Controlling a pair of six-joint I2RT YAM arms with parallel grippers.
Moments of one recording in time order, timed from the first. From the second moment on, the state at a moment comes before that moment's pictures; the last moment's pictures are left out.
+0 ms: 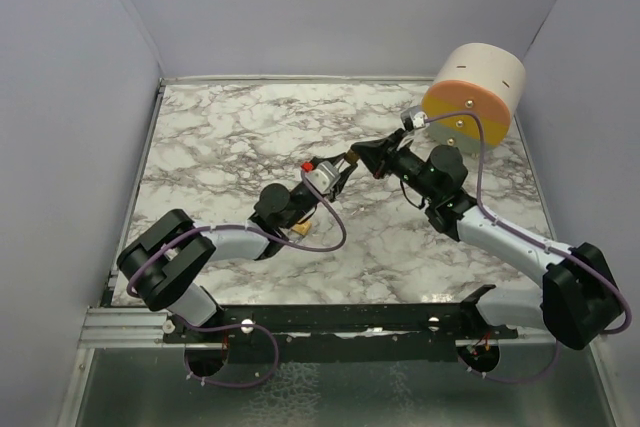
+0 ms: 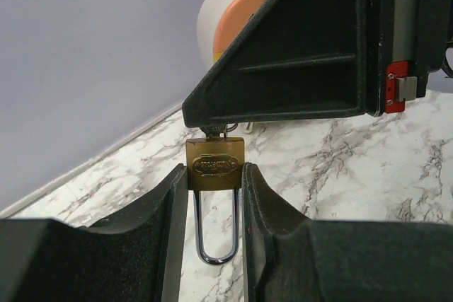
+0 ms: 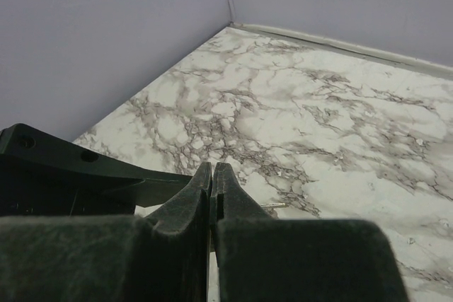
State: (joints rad) left arm -0.81 1.53 0.56 1.24 0.05 0.17; right arm 0.58 1.24 0.69 0.64 -0.26 0.30
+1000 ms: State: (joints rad) left arm -0.82 1.56 0.96 0.40 -0.37 -0.13; right arm 0.55 1.57 1.11 0.18 -0.17 0.41
